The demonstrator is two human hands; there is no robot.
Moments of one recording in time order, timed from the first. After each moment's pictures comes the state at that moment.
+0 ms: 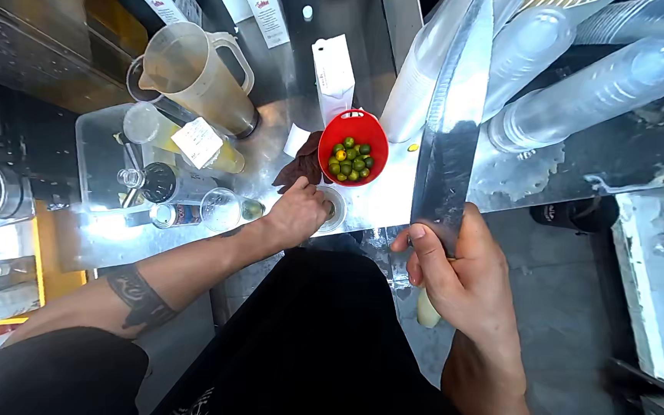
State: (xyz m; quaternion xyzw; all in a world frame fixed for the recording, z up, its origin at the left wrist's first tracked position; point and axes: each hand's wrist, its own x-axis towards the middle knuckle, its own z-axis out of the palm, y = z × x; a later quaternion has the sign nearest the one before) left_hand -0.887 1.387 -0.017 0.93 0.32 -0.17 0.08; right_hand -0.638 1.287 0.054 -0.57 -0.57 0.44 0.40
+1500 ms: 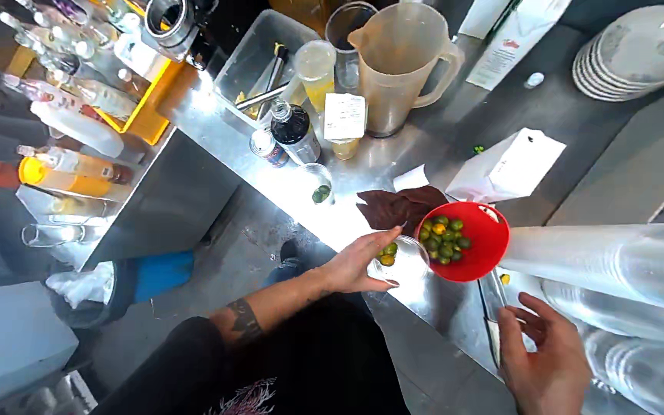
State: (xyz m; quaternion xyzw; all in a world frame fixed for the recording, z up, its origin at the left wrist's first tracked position) left_hand -0.873 1.315 -0.104 0.60 0.59 0.41 0.34; right_hand -0.566 1.417 -0.041 -0.49 -0.78 0.32 0.22
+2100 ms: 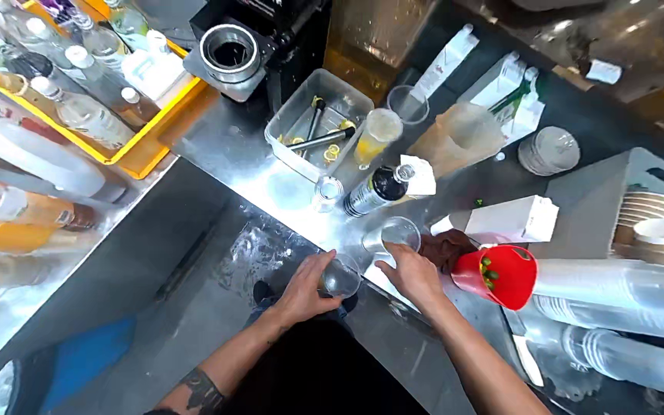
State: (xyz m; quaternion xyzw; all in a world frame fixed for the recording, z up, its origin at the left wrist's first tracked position) left_hand -1.121 1.149 -0.115 0.55 0.66 0.46 0.23; right_hand -0.948 1.347 -0.026 -0.45 -0.85 0.19 -0.19
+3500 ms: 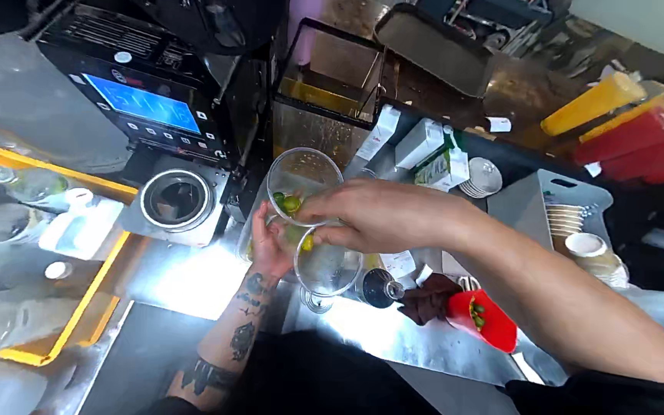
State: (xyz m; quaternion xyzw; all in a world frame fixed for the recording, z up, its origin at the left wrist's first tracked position) left_hand -1.350 1.424 0.001 0.07 0.18 0.72 0.66; right_hand -1.218 1.525 0.214 -0.07 -0.96 0.21 -0.13
